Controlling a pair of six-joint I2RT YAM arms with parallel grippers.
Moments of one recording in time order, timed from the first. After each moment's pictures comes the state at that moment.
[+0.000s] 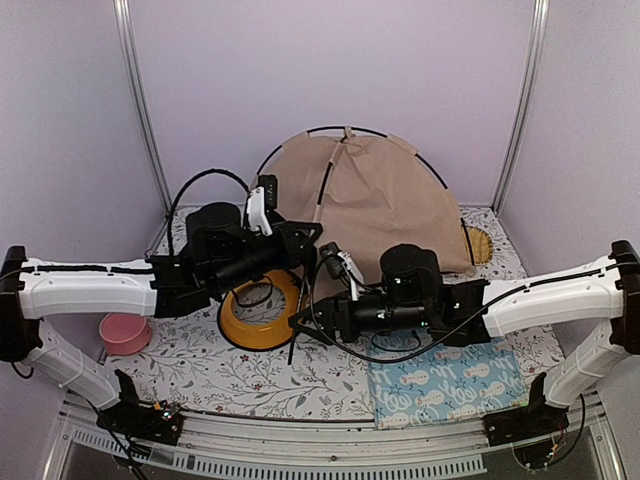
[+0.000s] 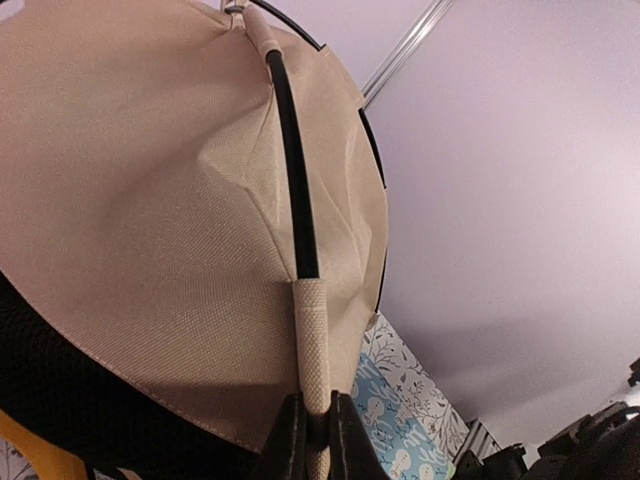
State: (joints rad) left arm -1.02 1.38 0.92 0.36 -0.22 -0.66; right arm 1.18 1.51 0.93 0.28 -0.22 0.68
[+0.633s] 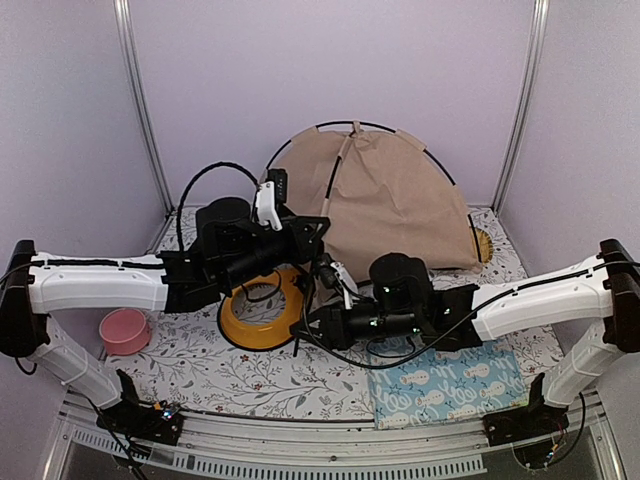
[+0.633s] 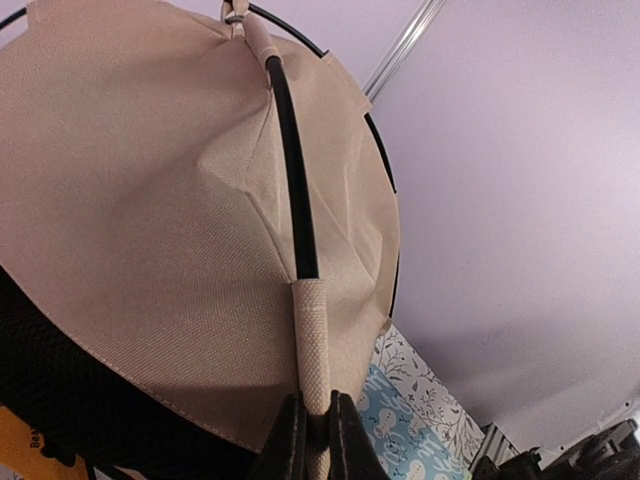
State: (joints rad) left arm -1.02 1.44 0.98 0.39 -0.23 -0.59; right arm 1.19 1.56 0.93 0.28 -0.21 0.69
